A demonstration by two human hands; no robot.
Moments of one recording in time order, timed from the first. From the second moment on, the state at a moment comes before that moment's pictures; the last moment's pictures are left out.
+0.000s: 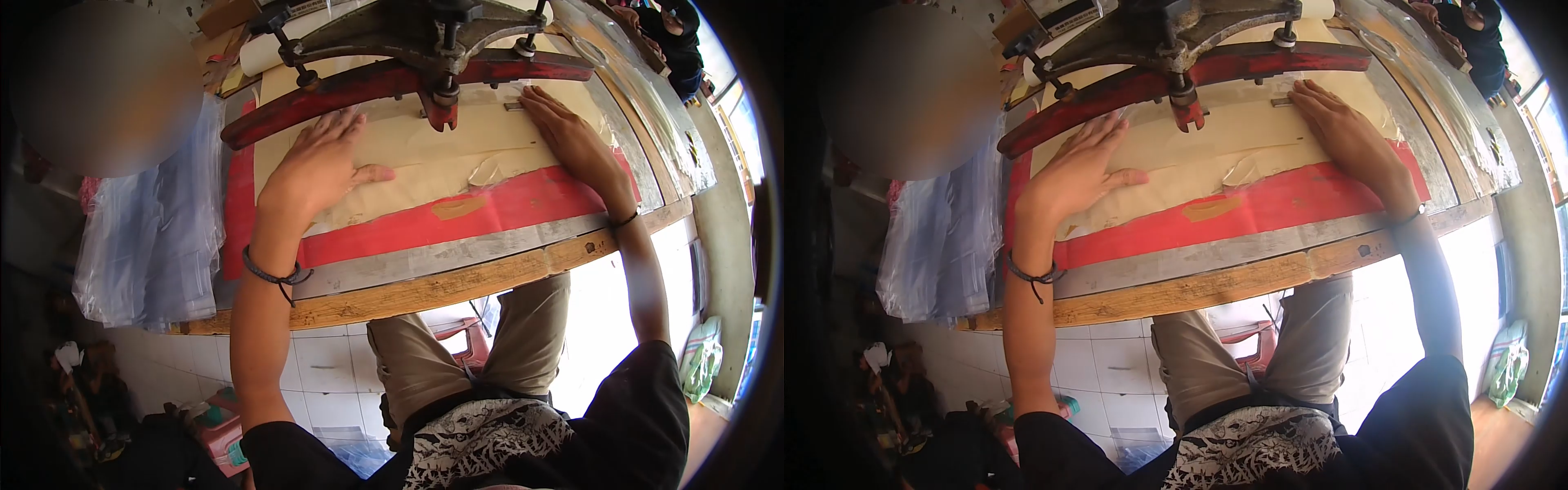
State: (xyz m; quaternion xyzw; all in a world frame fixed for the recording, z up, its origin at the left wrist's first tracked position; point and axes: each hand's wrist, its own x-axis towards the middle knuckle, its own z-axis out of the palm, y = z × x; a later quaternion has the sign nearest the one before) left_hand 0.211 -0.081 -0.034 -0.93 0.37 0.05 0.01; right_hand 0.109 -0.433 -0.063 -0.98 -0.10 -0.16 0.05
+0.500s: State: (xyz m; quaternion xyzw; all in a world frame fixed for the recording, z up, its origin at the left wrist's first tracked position) left_hand 0.195 -0.088 -0.030 -0.94 0.33 0.07 -0.01; right_hand 0.108 -0.431 -0.067 -0.97 -0.12 -0.23 0.01
